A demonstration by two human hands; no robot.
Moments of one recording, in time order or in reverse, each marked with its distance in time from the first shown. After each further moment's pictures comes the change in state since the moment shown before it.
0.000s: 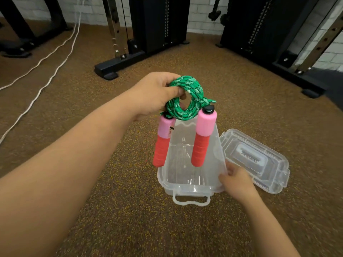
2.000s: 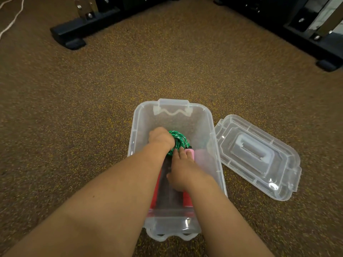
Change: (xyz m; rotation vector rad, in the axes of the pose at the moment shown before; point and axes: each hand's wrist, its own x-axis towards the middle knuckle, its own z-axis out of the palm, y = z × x) left_hand 0.131 -0.236 0.116 0.590 0.195 -0.805; right_hand 0.116 -0.010 0.092 -0.883 -0.439 -0.123
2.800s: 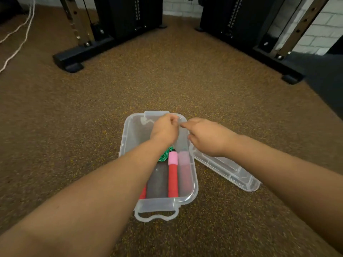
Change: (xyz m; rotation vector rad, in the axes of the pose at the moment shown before) left_hand -0.094 0.053 -0.041 -0.291 0.118 0.467; right_hand -0.082 0.063 -0.129 -0.242 0.377 -0.347
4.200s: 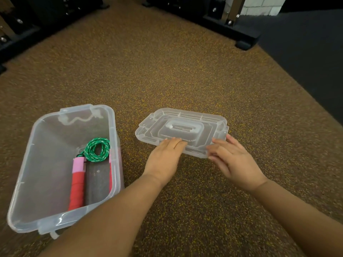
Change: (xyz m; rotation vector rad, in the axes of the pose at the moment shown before) left_hand -0.081 0.023 0.175 0.636 -0.212 0.725; right_hand -0.188 0.187 0.135 0.079 0.539 0.064
